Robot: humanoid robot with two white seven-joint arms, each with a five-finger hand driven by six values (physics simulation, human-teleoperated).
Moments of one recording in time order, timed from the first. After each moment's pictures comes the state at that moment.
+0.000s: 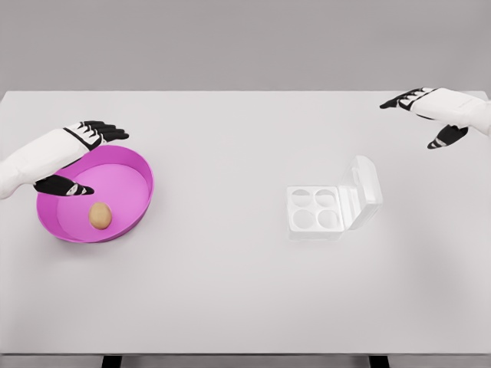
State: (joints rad) left arm -0.24 0.83 -0.23 -1.51 -0.33 -0.61 -0.31; right arm -1.00 -0.85 1.09 -0.91 0.32 -0.61 0.20
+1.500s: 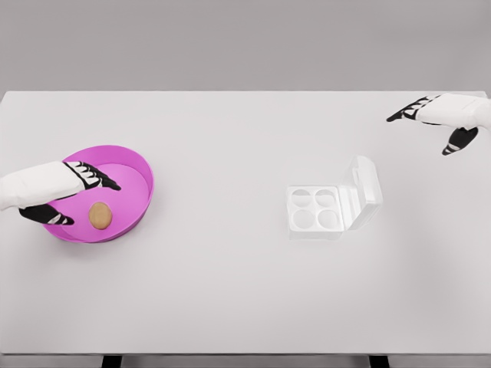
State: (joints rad) left arm -0.21 0.91 -0.21 -1.56 -0.34 -0.61 -0.61; right arm -1.06 -0.87 1.12 -0.94 0.33 -0.61 0.39
